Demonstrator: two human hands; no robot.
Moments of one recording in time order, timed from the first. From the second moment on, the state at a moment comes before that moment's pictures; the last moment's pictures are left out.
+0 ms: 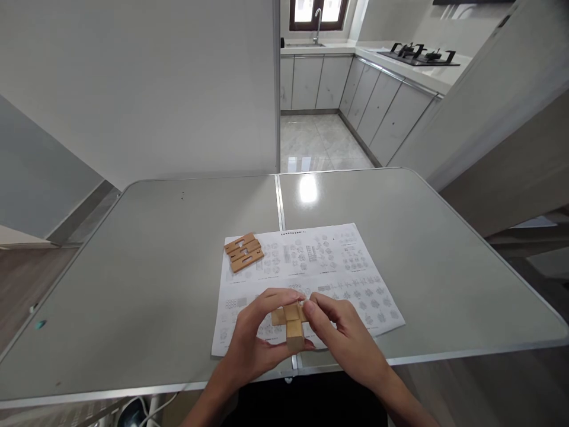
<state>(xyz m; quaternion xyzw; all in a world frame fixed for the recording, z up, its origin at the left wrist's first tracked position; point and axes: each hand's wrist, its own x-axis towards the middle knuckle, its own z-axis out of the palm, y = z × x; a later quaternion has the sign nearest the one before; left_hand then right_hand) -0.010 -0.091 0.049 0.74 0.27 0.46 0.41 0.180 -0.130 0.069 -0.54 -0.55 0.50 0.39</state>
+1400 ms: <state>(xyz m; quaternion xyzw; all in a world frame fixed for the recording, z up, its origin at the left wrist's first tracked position) -0.029 -0.087 0.041 0.63 0.30 0.33 0.64 0.189 -0.136 0.059 -0.50 -0.74 0.20 0.40</state>
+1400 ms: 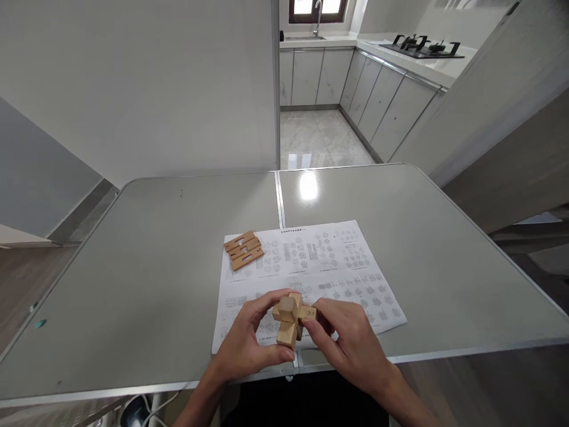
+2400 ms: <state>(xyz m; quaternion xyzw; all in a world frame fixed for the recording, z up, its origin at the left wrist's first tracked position) -0.014 -0.088 0.052 0.61 0.37 0.28 0.64 0.196 -0.121 0.061 -0.45 -0.81 0.08 0.38</state>
